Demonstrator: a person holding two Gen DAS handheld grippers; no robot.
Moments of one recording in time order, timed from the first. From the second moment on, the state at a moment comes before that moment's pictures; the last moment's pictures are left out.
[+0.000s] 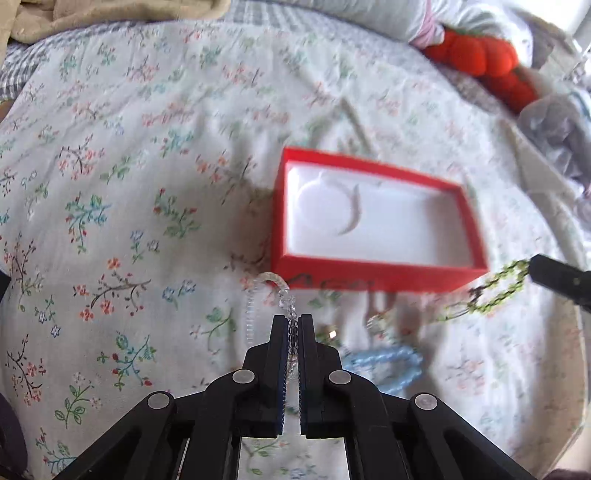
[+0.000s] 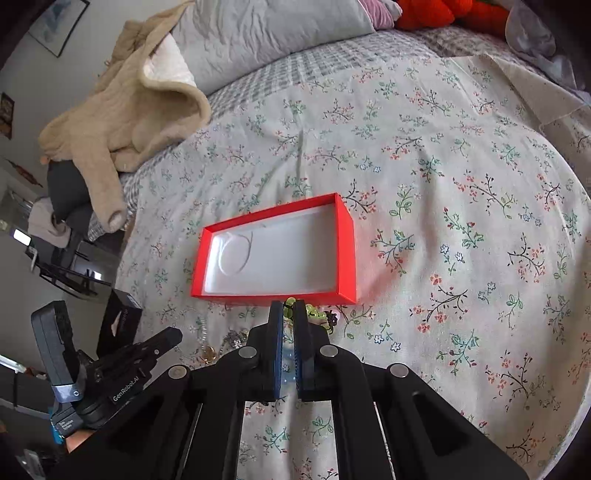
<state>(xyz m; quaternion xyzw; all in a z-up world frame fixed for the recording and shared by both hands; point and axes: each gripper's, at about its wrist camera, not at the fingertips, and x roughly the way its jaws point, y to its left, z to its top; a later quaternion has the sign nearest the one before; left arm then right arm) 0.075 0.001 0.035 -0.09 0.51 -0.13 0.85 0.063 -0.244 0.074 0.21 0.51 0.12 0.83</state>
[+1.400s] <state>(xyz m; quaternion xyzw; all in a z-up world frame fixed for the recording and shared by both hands) 0.140 -0.032 0.027 -0.11 0.48 -0.15 0.86 0.139 -0.232 0.046 0.14 0.51 0.11 0.84</state>
